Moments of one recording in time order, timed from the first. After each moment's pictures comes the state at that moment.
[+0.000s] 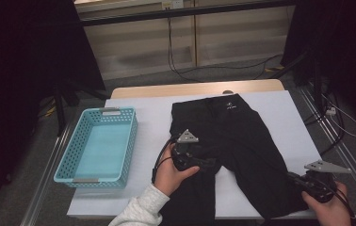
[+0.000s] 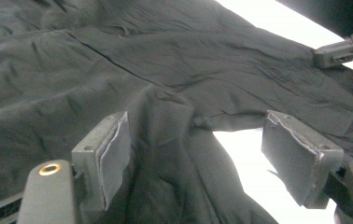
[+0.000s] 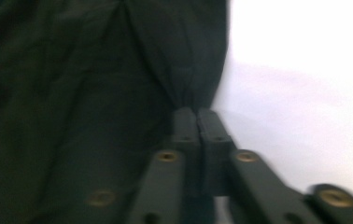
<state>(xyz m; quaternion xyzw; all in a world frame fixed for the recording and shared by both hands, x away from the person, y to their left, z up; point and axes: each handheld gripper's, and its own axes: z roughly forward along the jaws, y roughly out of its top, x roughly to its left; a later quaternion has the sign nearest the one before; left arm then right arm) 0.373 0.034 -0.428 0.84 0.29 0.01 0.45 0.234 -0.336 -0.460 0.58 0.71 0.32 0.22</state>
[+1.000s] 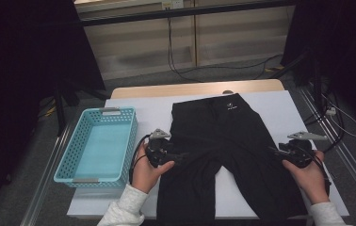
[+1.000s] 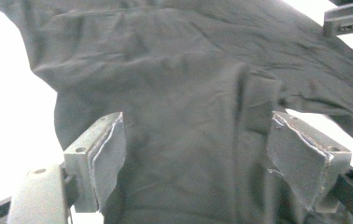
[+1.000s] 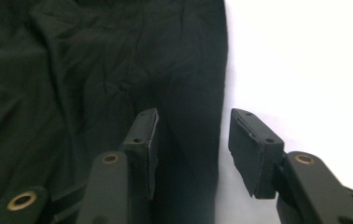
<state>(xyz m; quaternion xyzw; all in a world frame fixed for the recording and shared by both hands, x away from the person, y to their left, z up) 0.389 0.106 -0.428 0.82 0.38 0.05 0.43 0.328 -0.330 -0.462 0.58 0.70 0.34 0.23</state>
